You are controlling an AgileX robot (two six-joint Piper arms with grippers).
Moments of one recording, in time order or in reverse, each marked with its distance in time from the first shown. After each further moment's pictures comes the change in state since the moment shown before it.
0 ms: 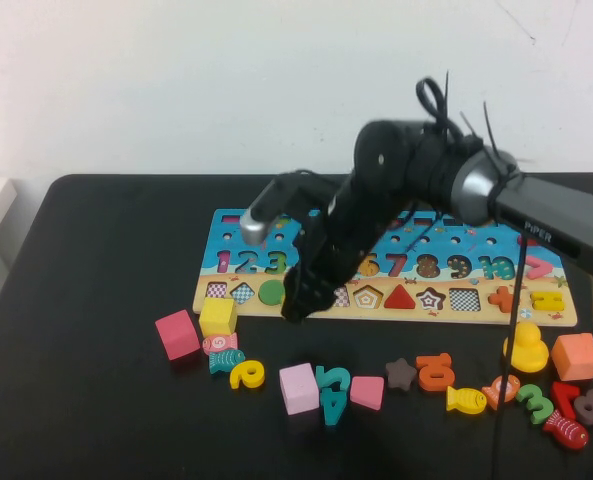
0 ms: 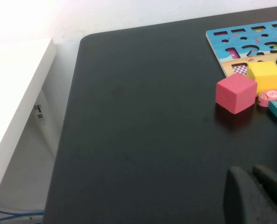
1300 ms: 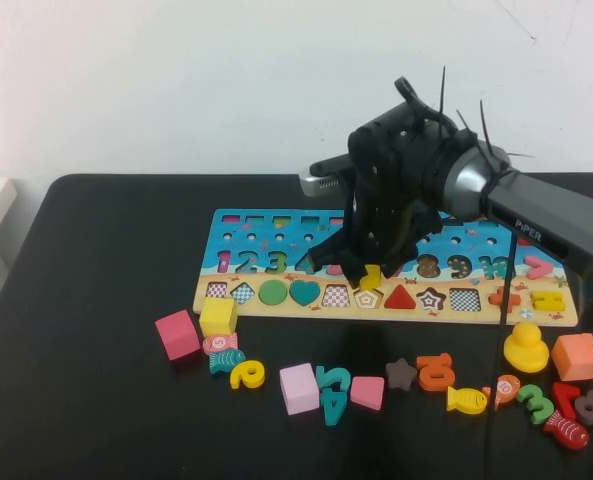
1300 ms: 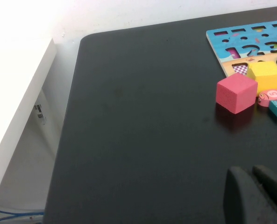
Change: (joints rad) right arm 0.000 0.036 -0.092 -0.487 0.082 0.980; left arm 0.000 0.000 0.000 0.000 0.000 0.000
